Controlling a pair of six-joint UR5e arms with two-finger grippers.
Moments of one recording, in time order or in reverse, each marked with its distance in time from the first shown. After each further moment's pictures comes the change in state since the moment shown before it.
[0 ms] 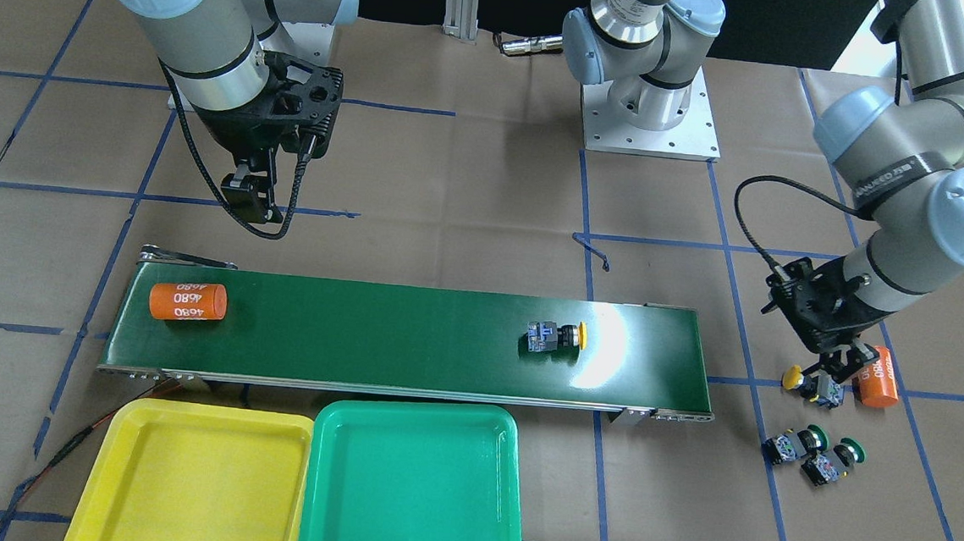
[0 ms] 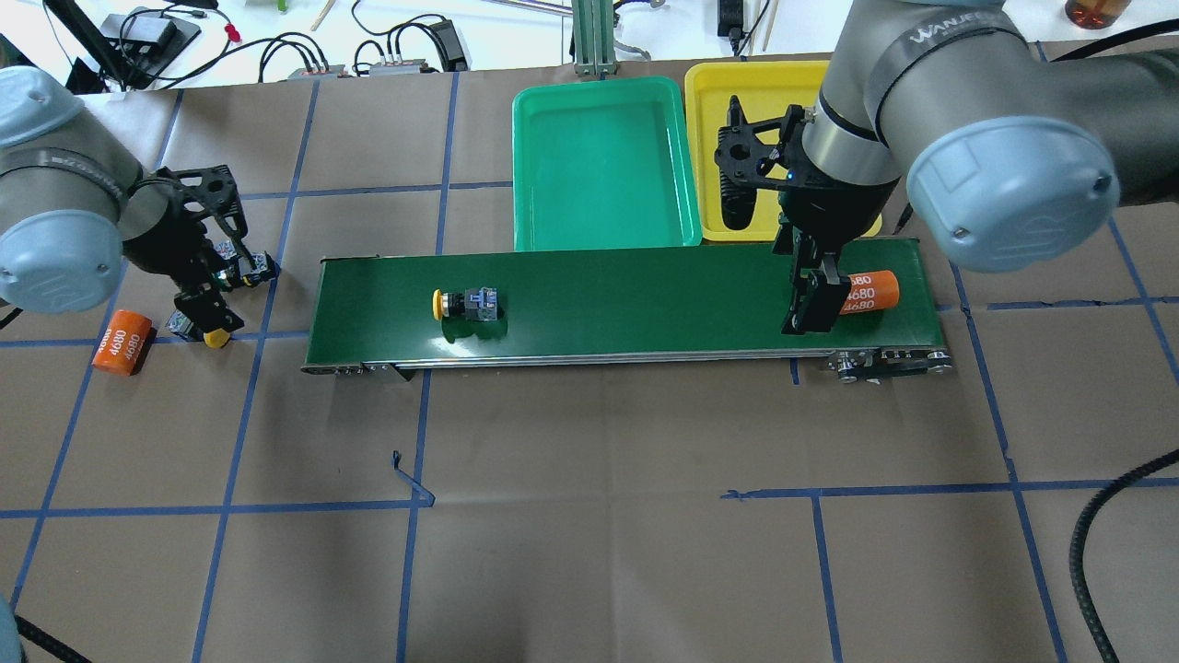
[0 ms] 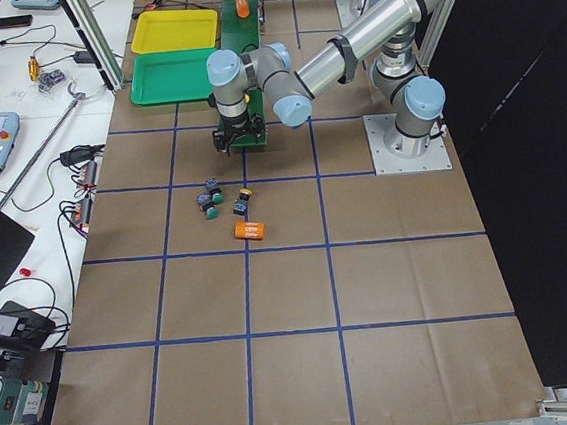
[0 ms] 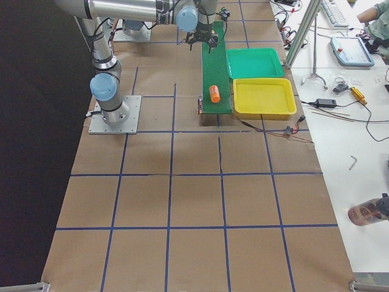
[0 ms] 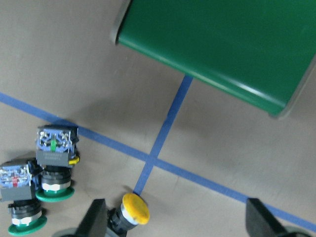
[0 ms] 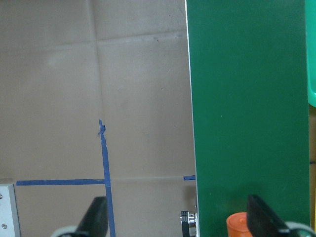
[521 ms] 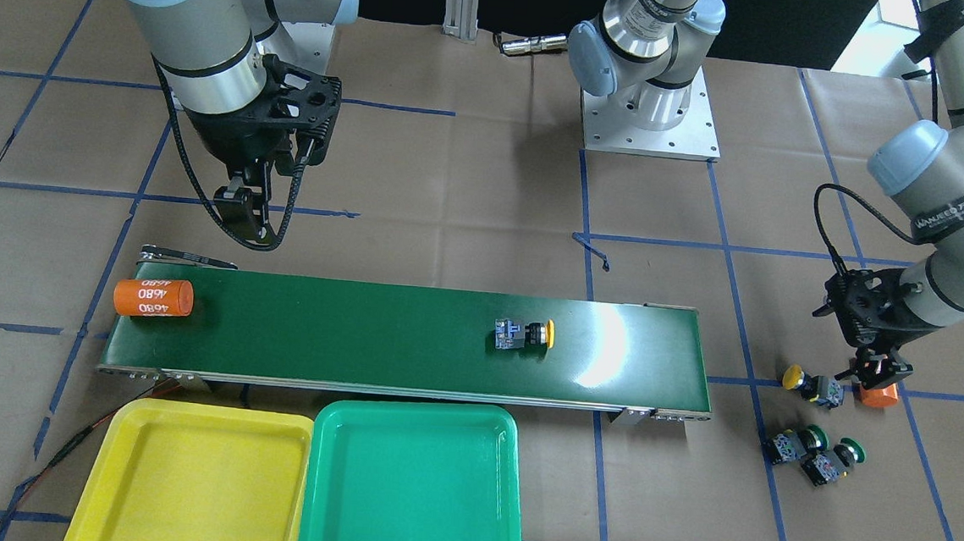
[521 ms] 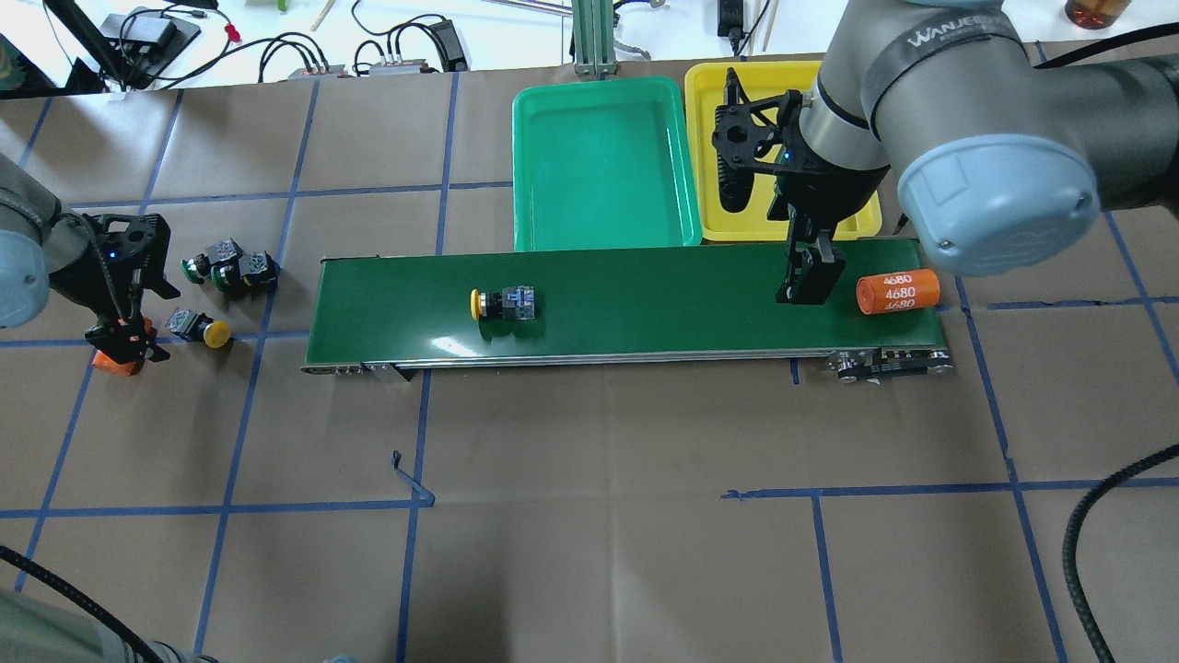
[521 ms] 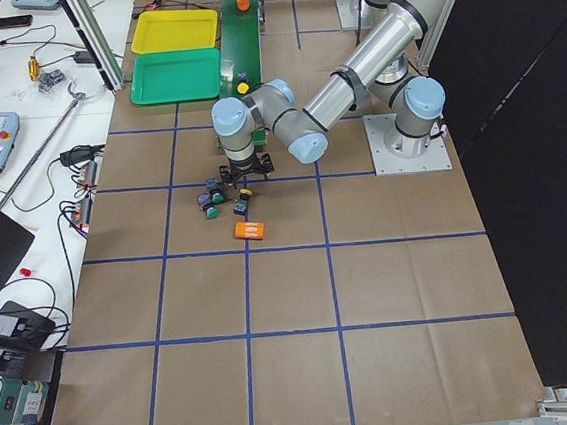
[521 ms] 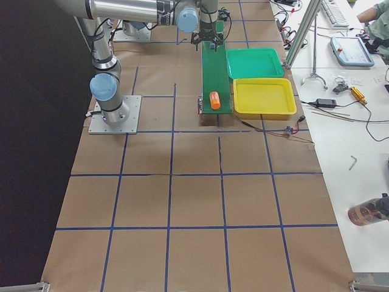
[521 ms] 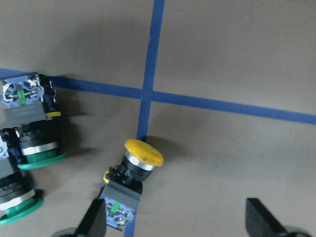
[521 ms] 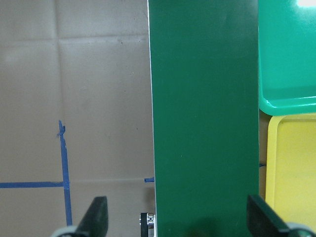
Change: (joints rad) left arm 0.133 -0.108 0.029 0.027 -0.002 0.466; right arm 0.003 0.008 0.013 -0.138 -0.011 -0.036
